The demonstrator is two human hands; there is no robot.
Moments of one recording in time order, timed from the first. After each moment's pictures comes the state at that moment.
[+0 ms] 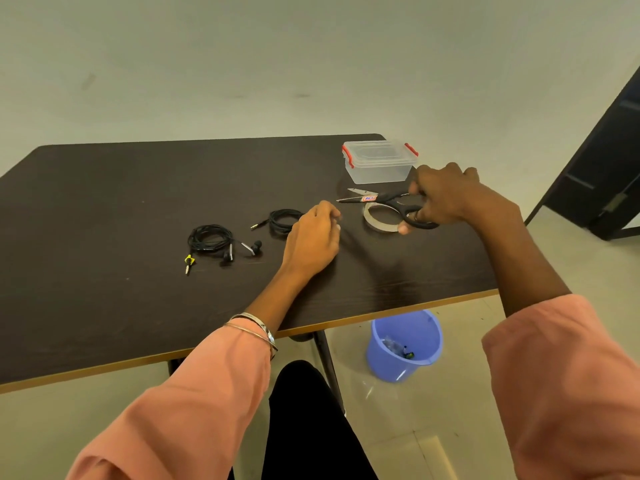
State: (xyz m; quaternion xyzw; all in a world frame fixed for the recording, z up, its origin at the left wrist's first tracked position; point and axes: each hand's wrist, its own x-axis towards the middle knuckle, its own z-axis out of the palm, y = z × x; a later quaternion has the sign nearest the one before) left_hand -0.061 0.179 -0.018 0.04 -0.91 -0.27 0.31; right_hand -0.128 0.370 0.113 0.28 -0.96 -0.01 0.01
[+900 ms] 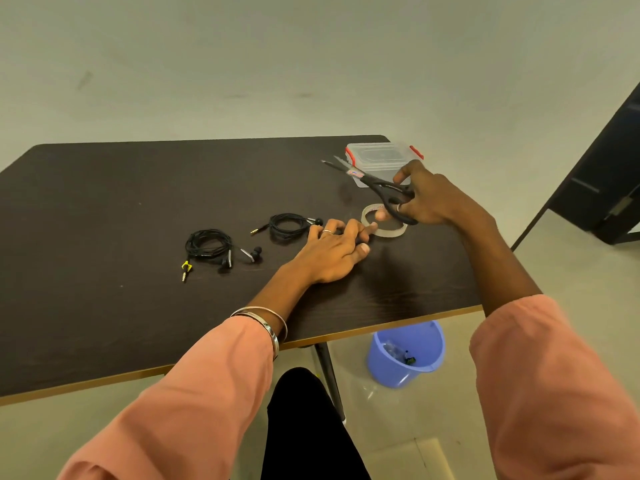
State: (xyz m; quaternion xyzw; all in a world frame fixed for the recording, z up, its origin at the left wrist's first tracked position) left_hand -0.076 0.181 -0.016 -0.07 -0.97 -0.22 0.04; right_hand -0.157 0.347 0.089 0.27 -0.94 0.20 -0.03
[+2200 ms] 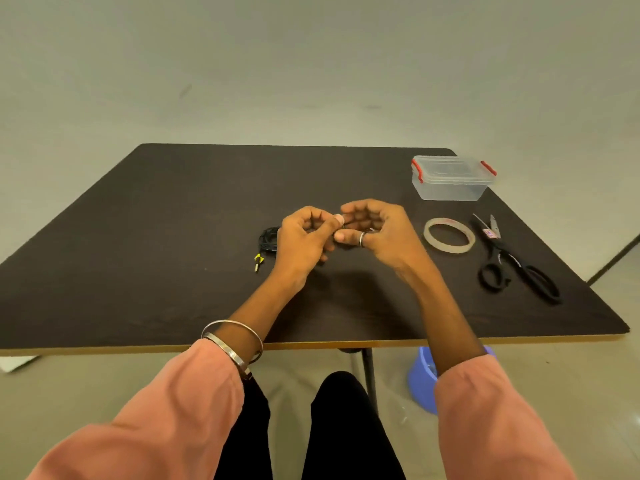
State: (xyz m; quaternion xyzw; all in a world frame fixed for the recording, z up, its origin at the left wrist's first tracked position) left_hand 0.016 0.117 0.011 0.17 -0.68 -0.65 0.31; right_hand -0.075 0.237 0.034 0.39 -0.71 0.57 -0.13
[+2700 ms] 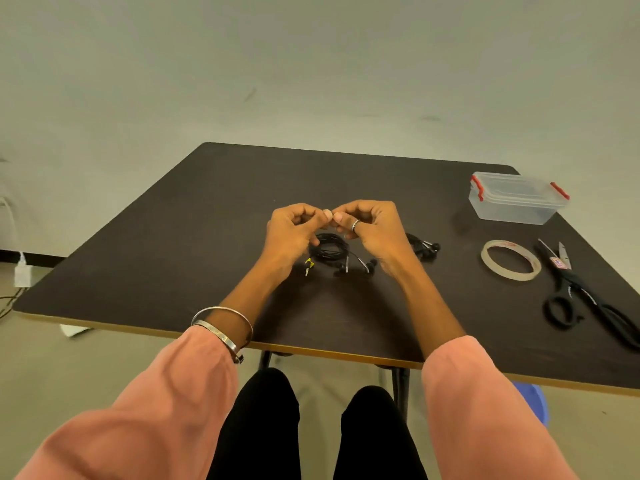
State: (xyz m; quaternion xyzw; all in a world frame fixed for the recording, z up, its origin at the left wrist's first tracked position) left_hand 0.058 0.035 0.019 0.25 -0.71 -0.57 0.34; right_hand -0.053 0.143 0.032 0.42 -0.68 0.59 -0.14
